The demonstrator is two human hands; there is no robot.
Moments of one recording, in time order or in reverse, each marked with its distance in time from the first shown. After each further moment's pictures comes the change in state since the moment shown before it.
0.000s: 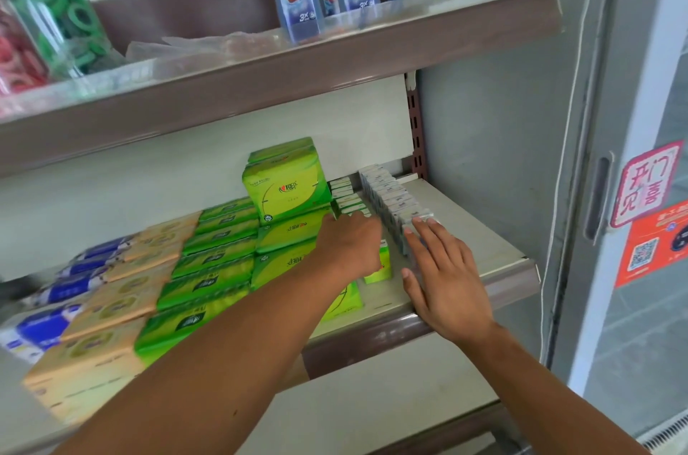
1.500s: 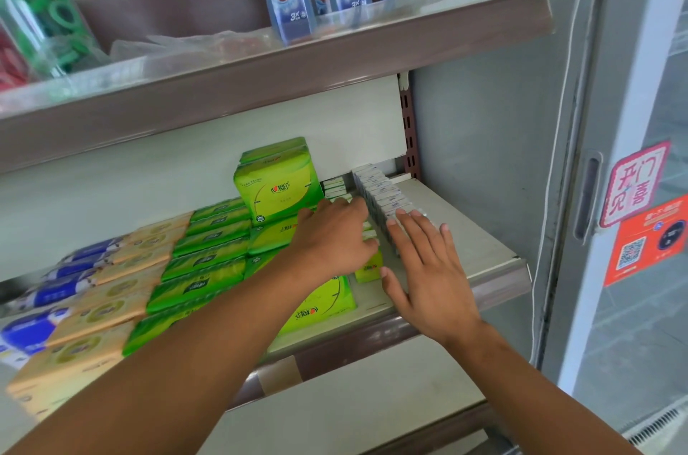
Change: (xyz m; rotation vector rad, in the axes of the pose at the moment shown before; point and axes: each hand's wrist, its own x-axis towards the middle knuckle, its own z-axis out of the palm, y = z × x) left_hand -0.023 -0.012 -0.027 -0.244 0.034 -0.057; right_hand 0.011 -0.019 -0.016 0.077 -0.008 0.036
